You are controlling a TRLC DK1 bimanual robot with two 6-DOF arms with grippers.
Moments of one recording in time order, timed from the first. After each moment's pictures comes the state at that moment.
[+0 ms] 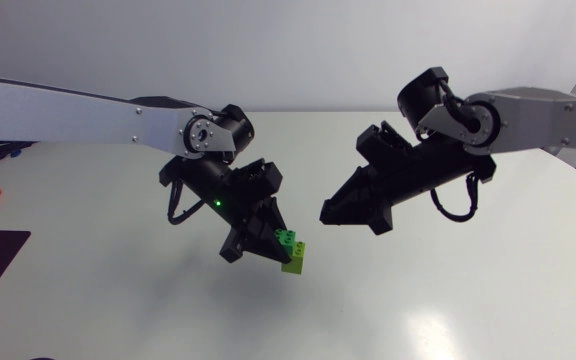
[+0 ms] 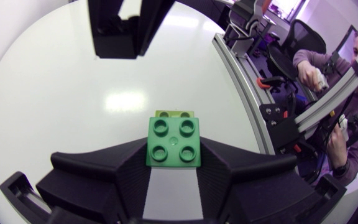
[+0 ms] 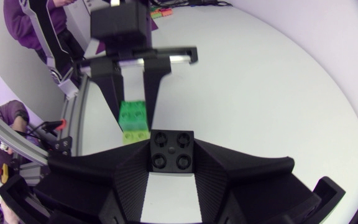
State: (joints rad) left arm -0.51 1.88 1.35 -0.88 0.77 1.08; right arm 0.32 1.56 1.11 -0.60 -0.72 -0.71
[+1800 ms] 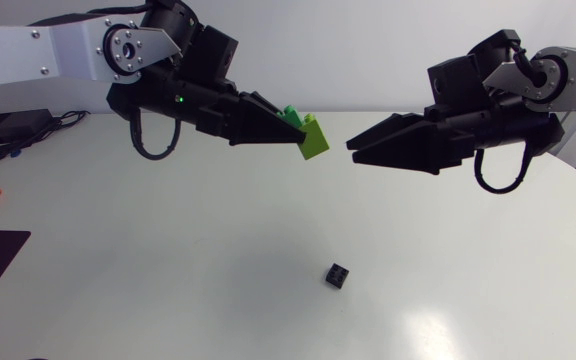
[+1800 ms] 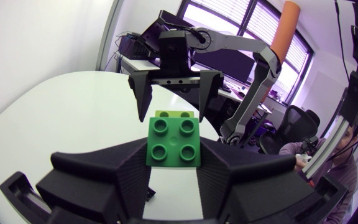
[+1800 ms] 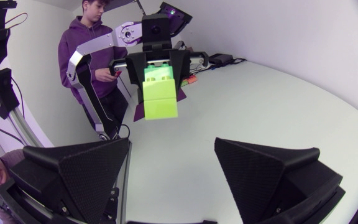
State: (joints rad) left arm -0.38 1.74 1.51 -0.66 1.20 0.55; right arm 0.11 1.53 1.26 -0.76 -1.28 -0.67
